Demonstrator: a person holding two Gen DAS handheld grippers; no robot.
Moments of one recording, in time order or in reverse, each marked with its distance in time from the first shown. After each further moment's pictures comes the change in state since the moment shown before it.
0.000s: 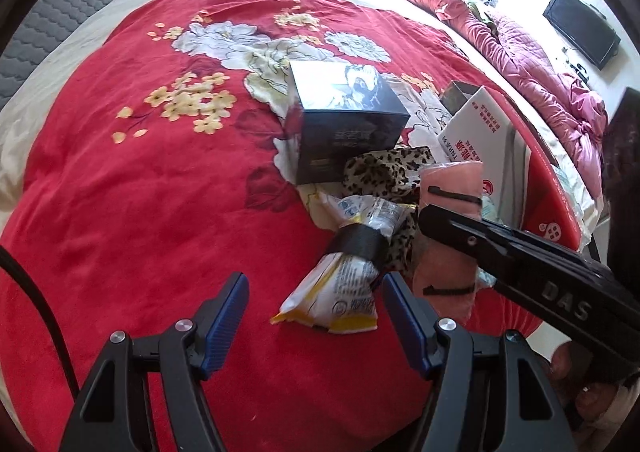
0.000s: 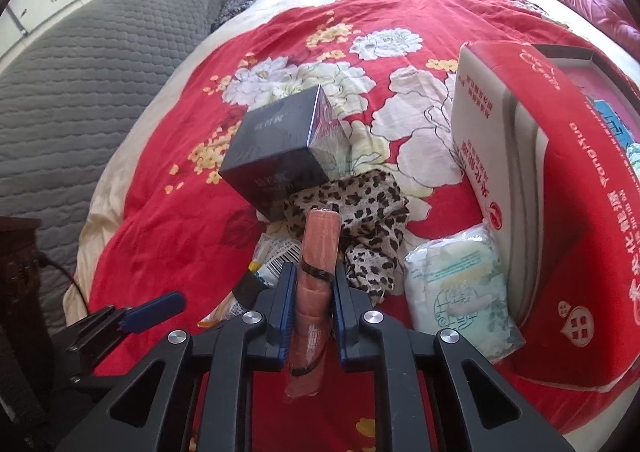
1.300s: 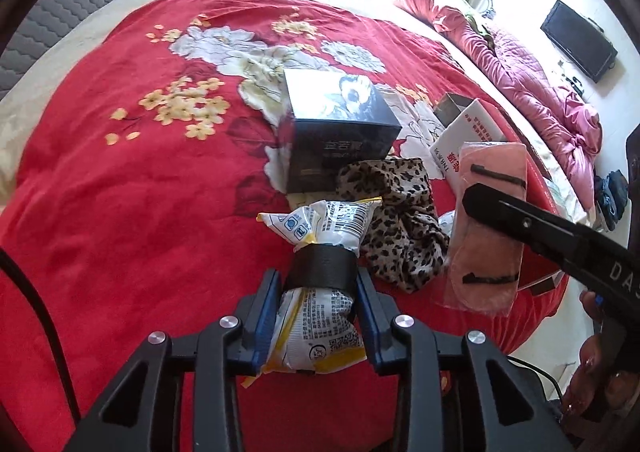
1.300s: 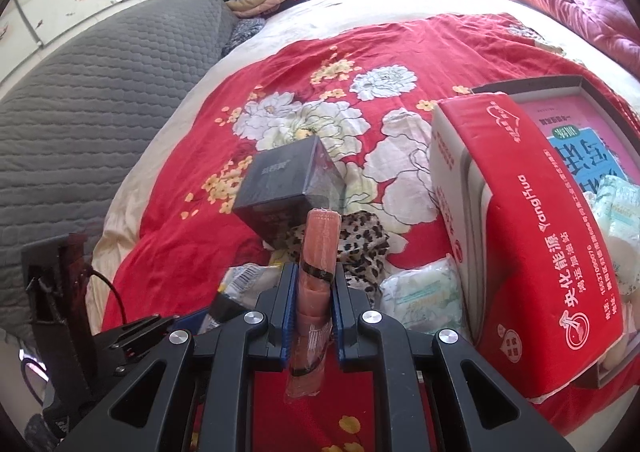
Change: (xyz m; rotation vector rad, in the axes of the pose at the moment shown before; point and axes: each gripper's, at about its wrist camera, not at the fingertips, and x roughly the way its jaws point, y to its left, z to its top) left arm -0.006 0.001 -0.002 -0.037 -0.037 -0.029; right arm -0.038 -0.005 0.009 -0.019 -0.083 0.025
